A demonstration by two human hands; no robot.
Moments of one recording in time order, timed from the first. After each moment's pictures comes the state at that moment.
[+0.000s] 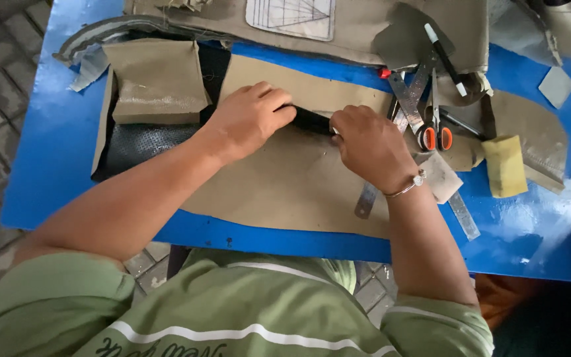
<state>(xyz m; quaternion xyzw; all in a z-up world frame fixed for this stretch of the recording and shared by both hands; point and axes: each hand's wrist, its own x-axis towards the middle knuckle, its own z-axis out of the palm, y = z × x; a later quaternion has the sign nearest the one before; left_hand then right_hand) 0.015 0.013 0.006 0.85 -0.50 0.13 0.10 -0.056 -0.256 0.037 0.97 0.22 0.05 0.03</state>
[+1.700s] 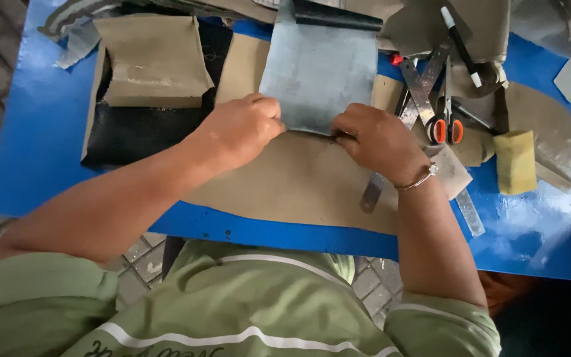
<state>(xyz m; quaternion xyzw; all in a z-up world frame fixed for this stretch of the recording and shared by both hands) -0.019 0.023 -0.015 0.90 -0.42 0.06 0.12 -0.051 -0.263 0.028 0.95 0.28 -0.02 -0.11</state>
